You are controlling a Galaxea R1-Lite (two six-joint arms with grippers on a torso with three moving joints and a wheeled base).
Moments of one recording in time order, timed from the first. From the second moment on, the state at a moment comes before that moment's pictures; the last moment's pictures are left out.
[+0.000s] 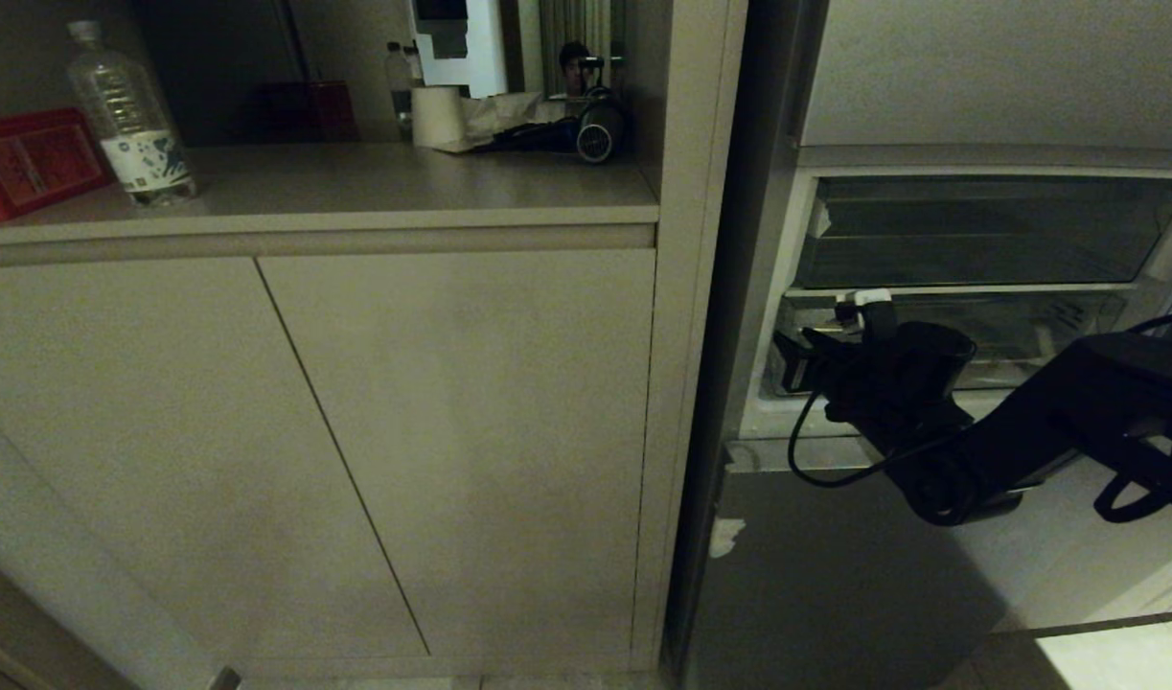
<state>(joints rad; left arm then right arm) 0.00 0.00 -0.02 0.05 0.00 0.01 0.19 2.28 -1.10 -1.29 0.02 0.01</state>
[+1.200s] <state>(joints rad) 0.00 0.00 -0.02 0.05 0.00 0.01 0.27 1.93 -0.55 -1.29 -0.01 0.09</state>
